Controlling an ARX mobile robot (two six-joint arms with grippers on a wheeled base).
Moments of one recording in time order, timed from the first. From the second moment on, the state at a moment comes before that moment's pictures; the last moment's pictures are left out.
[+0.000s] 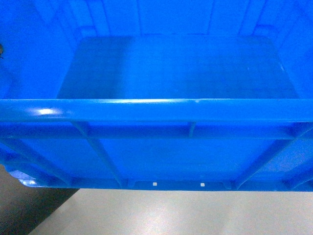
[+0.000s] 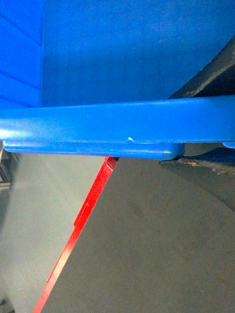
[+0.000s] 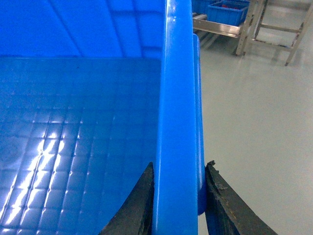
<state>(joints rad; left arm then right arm) -0.21 1.09 0.61 0.21 -0.23 -0.08 0.11 1.13 0.63 0.26 0.10 0.05</state>
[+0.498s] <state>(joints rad) -0.21 1.09 0.61 0.21 -0.23 -0.08 0.11 1.13 0.63 0.26 0.10 0.05</state>
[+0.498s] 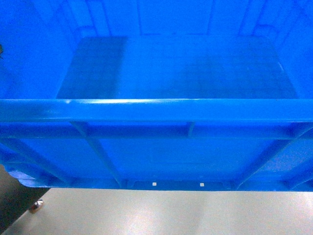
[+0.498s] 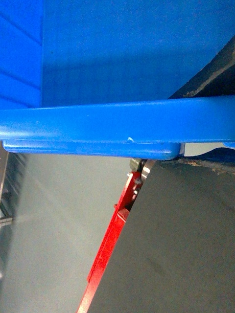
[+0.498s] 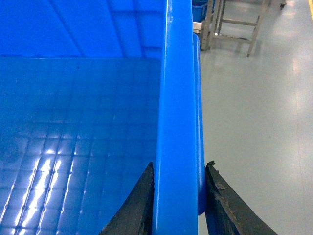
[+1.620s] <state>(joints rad) -0.21 1.09 0.61 0.21 -0.23 -0.08 0.11 1.13 0.63 0.26 0.10 0.05</state>
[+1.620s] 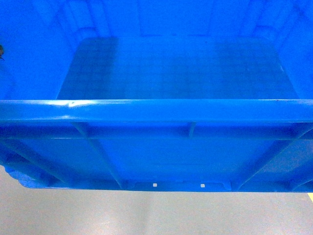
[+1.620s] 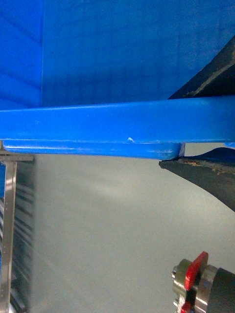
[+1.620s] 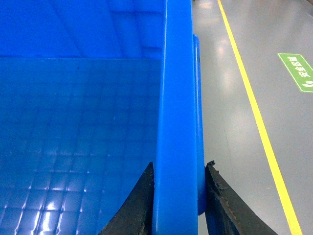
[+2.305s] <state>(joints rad) -0.21 1.09 0.61 0.21 -0.23 -0.08 0.11 1.13 0.63 0.26 0.10 0.05</state>
